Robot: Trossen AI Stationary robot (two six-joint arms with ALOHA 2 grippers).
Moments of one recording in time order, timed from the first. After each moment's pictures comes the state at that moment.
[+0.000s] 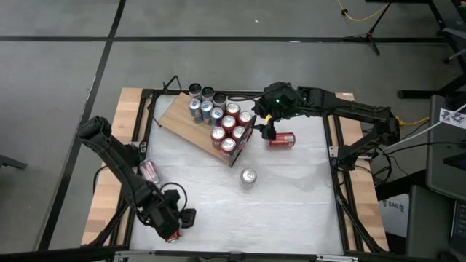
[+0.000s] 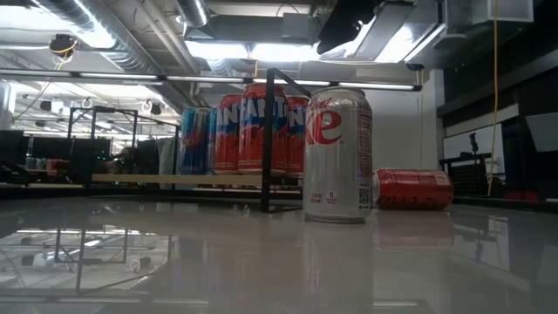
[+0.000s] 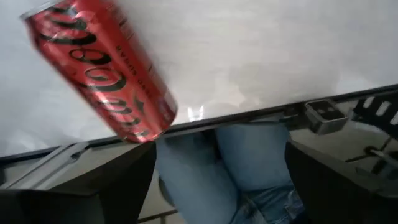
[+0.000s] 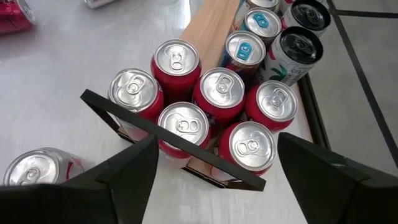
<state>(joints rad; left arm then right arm) -0.79 1.57 1.26 -0.81 -0.02 -2.35 -0.21 1.51 1.56 -0.83 -0.04 -0.21</state>
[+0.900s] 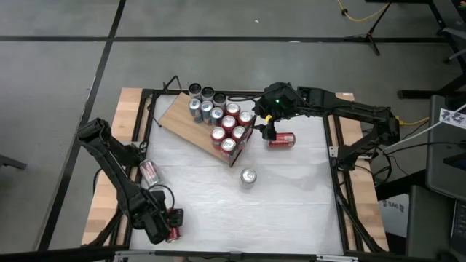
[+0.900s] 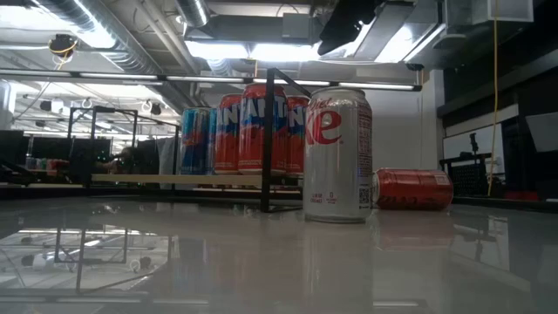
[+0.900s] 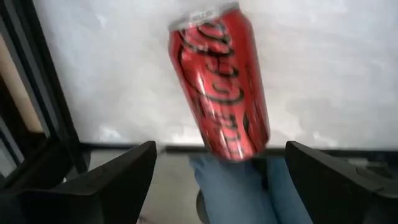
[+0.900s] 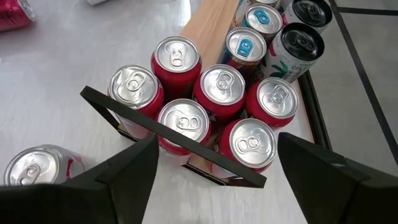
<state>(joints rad) -0.88 1.59 1.26 -1.00 0.09 -2.55 -0.21 1.51 1.56 -0.84 -0.04 -0.22</state>
